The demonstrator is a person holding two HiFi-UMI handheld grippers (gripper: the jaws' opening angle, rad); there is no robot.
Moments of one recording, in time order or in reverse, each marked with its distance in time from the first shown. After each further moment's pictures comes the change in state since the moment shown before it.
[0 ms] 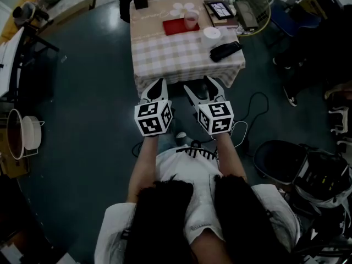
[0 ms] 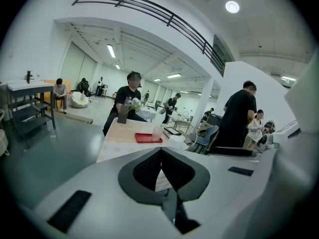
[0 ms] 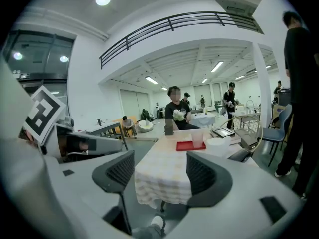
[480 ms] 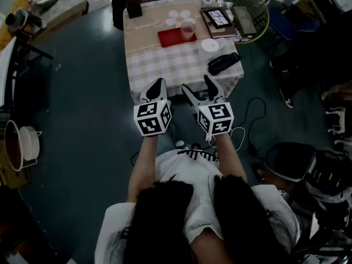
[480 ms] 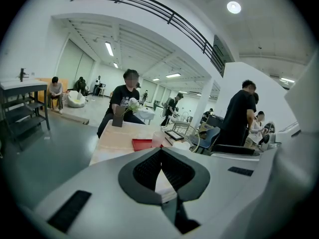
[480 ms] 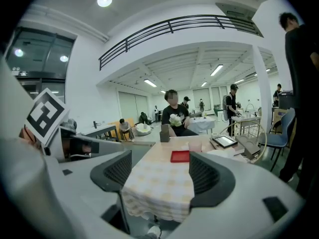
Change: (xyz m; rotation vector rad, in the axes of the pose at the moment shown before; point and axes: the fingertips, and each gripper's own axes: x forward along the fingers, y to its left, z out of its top) left arm 0.070 0.013 0.039 -0.003 0.001 -0.029; right arm 0.054 -0.039 0.039 -0.010 -0.041 -0.022
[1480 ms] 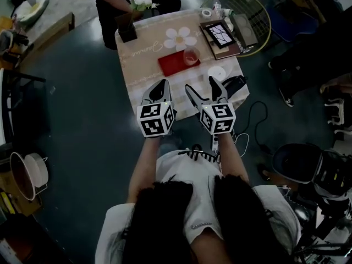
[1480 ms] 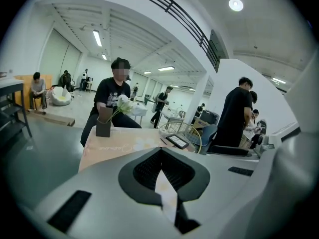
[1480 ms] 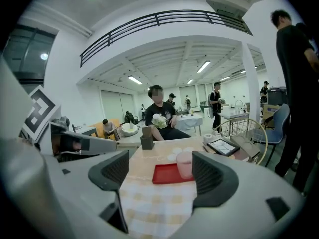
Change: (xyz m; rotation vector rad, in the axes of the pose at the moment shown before) left arm 0.141 0.049 0.083 0.047 0.088 -0.119; right arm 0.140 -0.072 0.049 0.085 0.031 -0.149
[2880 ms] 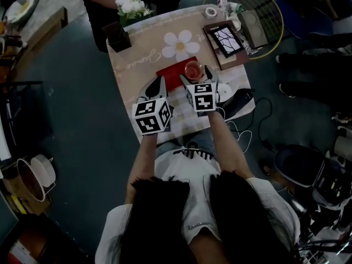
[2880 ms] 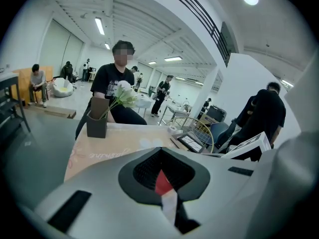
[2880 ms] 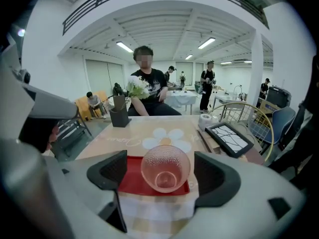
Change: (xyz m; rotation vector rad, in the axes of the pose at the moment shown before) left arm 0.121 0.049 0.031 -0.053 0.105 0.030; right arm 0.175 -0.081 -0.040 -0.042 0.323 -0.126
